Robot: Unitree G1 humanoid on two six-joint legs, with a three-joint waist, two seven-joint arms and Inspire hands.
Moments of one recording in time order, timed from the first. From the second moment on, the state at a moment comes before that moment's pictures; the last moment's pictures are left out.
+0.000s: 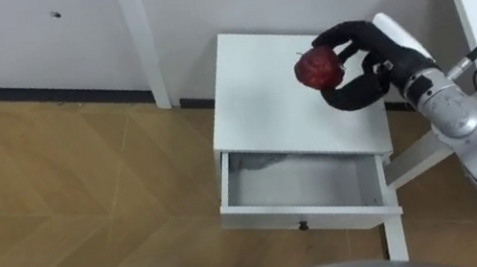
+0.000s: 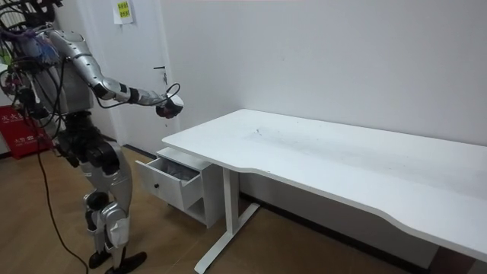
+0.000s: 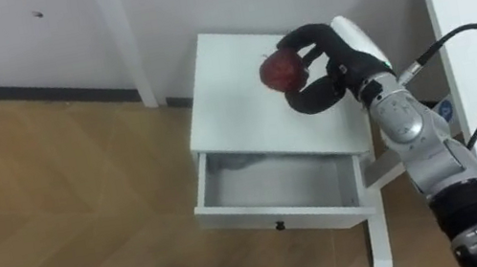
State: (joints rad) left arm 0.26 0.32 0.01 1.00 0.43 -0.03 0.05; right arm -0.07 -0.47 0.18 0.37 -0.29 -0.15 0.07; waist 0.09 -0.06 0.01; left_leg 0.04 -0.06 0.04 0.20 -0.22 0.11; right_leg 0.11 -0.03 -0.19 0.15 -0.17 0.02
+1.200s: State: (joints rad) left arm 0.23 0.29 -0.03 1.00 0.43 -0.01 0.03; right arm 0.07 -0.39 0.22 0.42 -0.44 -0.11 0.14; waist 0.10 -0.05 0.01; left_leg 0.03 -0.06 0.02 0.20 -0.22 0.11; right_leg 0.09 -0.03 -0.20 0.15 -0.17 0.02
